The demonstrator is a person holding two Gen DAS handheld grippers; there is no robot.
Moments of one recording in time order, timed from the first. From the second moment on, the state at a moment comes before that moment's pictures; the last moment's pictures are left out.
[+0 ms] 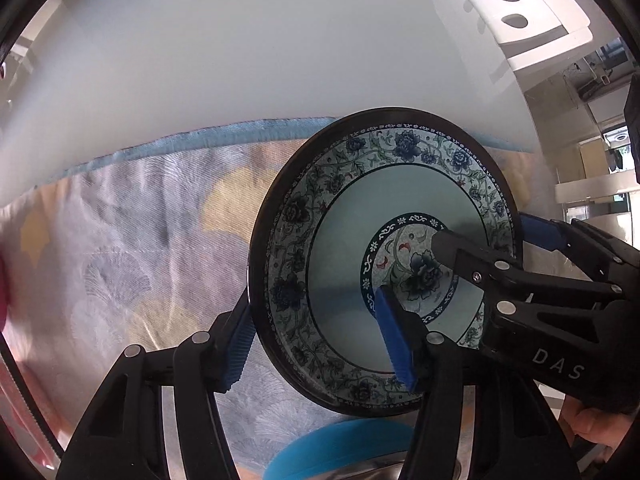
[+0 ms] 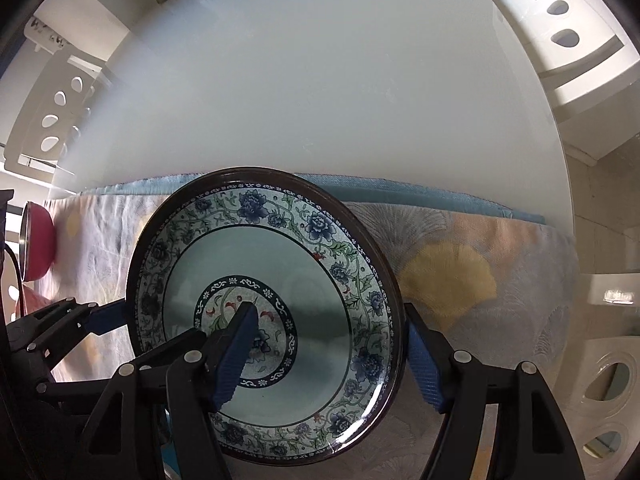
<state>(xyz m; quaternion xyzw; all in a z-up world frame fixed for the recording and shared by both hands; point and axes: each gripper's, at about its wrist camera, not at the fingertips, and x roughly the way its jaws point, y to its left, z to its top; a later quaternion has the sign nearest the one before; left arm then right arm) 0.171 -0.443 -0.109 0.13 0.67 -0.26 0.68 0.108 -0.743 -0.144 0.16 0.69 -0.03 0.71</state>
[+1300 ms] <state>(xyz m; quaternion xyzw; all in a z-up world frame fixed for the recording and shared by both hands) 0.103 -0.366 -0.111 0.08 0.68 -0.17 0.71 0.100 -0.607 -0.137 0.10 0.71 0.07 0.69</state>
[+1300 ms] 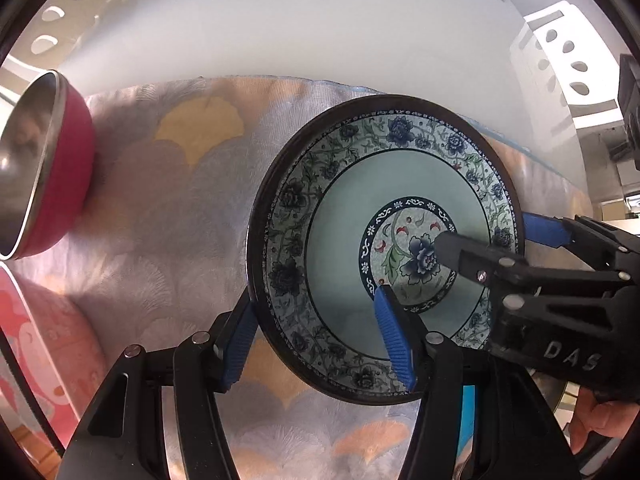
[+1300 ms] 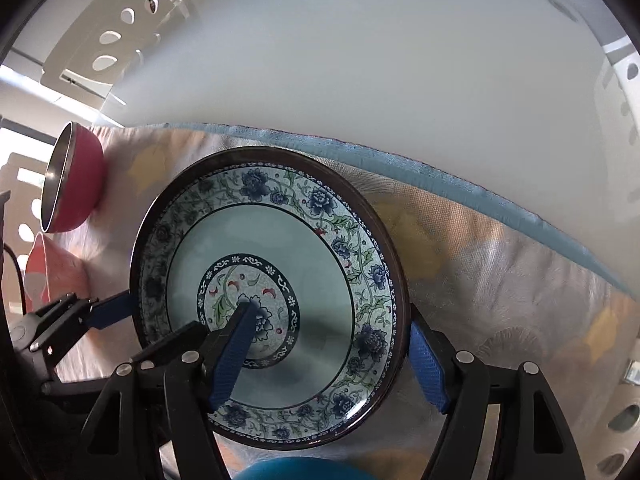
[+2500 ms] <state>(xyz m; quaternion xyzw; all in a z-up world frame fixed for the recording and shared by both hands) 0.090 -0.361 -0.077 0.07 0.66 -0.16 0.74 0.044 -0.505 -0.058 0.07 0.70 0.10 0.70</state>
